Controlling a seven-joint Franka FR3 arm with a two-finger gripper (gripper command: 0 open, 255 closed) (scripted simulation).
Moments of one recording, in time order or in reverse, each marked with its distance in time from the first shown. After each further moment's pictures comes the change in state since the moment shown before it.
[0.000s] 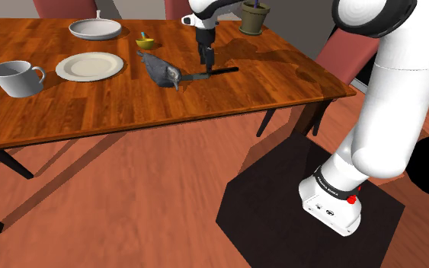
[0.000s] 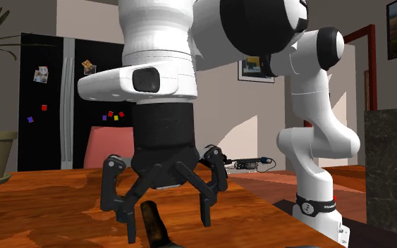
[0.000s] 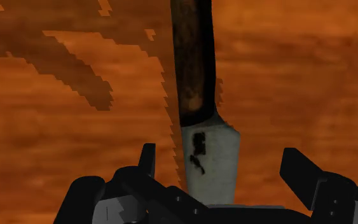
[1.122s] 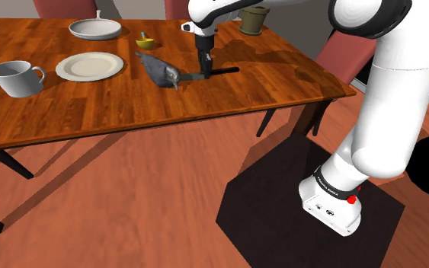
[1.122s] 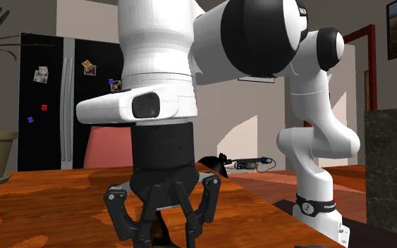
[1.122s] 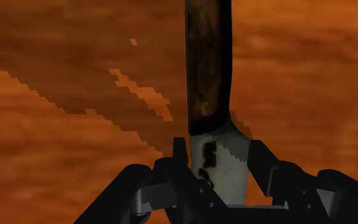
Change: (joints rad) arm 0.000 0.019 0.002 -0.035 0.002 0.062 -0.005
